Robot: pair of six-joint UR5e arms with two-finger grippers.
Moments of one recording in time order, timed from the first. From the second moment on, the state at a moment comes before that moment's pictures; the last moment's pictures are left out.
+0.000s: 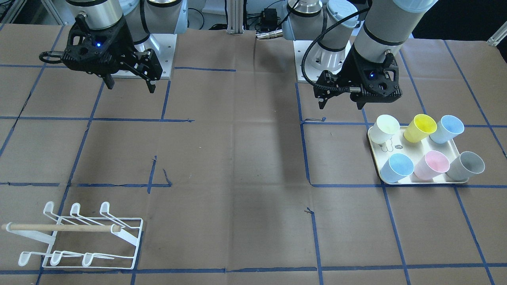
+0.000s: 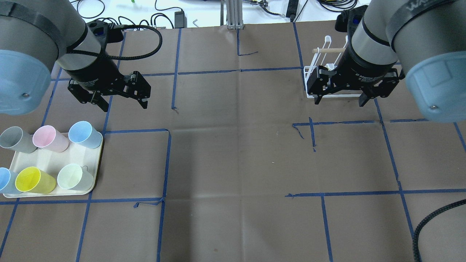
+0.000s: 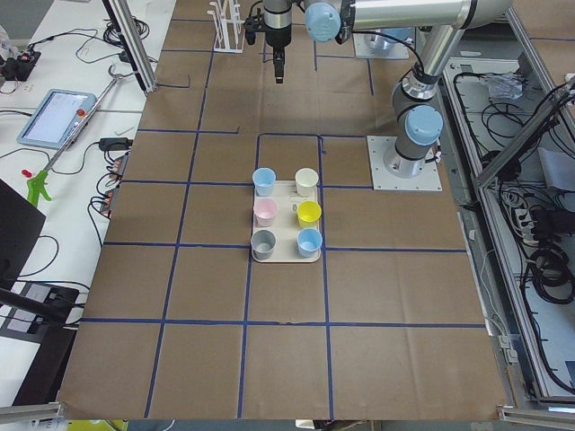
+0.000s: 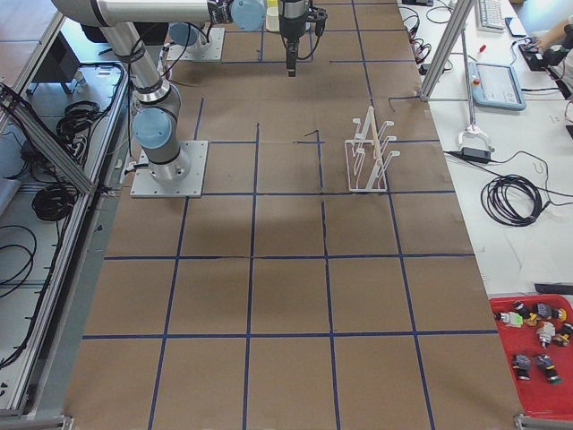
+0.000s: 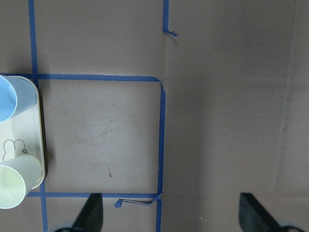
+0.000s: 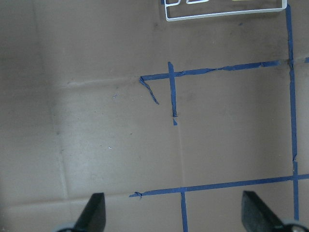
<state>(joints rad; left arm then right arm) -1.54 -1.53 -1.69 -1.52 1.55 0.00 1.62 -1.69 1.71 -1.65 -1.57 0.15</state>
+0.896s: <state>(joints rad) -1.44 -1.53 -1.68 -1.47 1.55 0.12 1.62 -1.69 1.71 -1.65 -1.57 0.15</state>
